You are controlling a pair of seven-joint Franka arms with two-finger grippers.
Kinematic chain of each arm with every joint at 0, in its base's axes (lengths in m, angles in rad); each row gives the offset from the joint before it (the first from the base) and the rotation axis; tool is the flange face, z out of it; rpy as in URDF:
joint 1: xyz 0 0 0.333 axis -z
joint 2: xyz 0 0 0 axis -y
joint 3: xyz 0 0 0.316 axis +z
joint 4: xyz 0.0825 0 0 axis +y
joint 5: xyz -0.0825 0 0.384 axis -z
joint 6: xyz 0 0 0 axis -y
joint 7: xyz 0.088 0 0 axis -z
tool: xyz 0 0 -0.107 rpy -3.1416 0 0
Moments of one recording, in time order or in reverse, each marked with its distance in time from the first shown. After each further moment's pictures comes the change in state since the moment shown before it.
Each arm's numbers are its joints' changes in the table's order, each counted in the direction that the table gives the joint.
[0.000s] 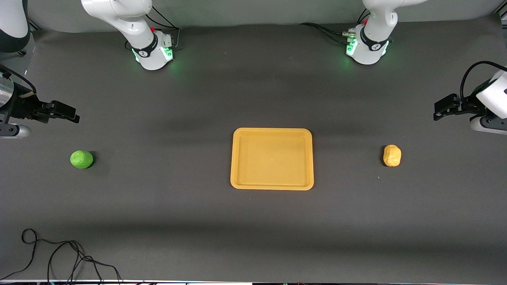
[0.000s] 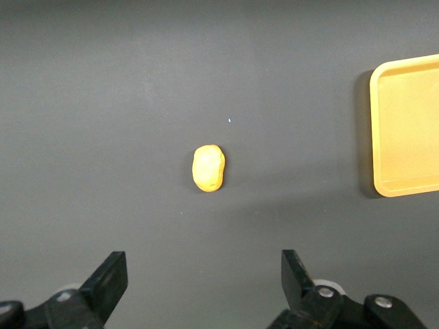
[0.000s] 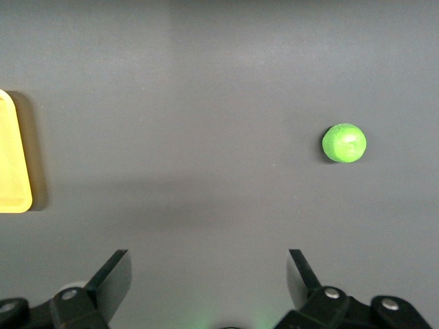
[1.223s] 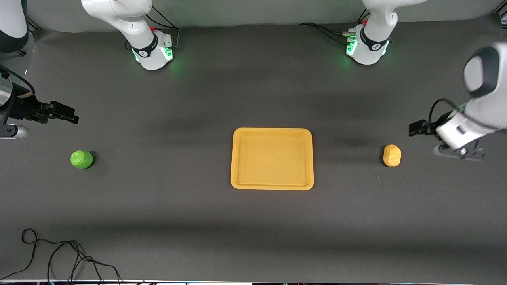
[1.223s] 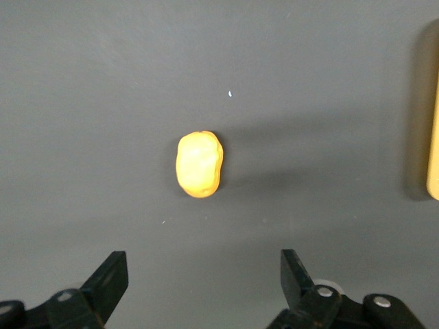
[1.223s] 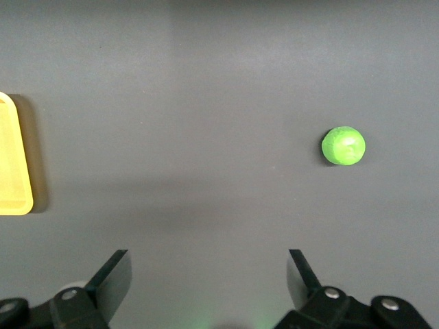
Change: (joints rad) left arm -0.006 -0.181 0.001 0.205 -0.007 0.231 0.000; right arm 0.000 -0.007 0.000 -0.013 0.000 0.000 0.000
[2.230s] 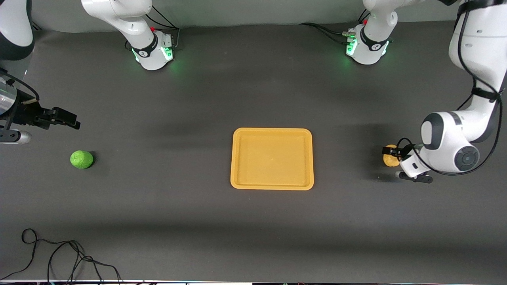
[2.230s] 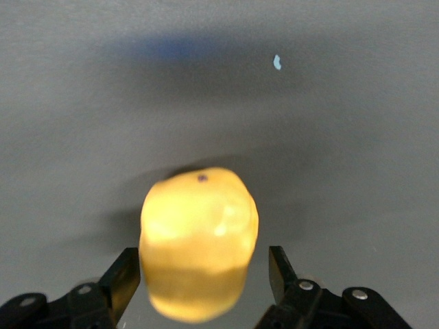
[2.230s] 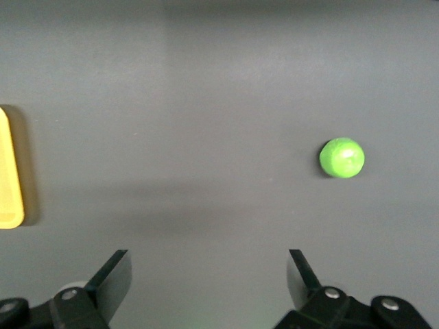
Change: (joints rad) left arm -0.042 -0.375 0.001 0.025 -0.003 0.241 0.050; right arm 0.000 -0.006 -0.028 0.057 0.007 0.095 -0.040
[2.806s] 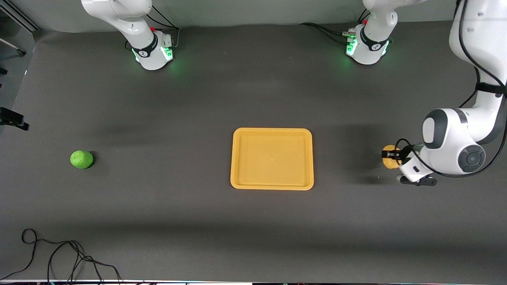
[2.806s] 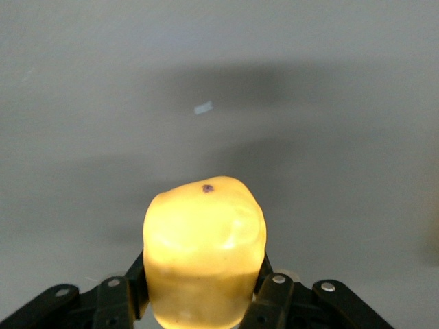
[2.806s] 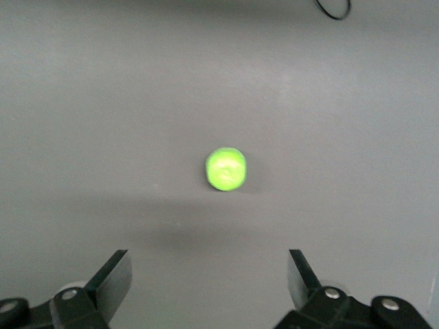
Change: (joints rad) left arm 0.093 0.100 -0.069 -0.146 0.037 -0.180 -0.304; right arm 0.013 -0.013 -0.358 0.108 0.004 0.188 -0.481
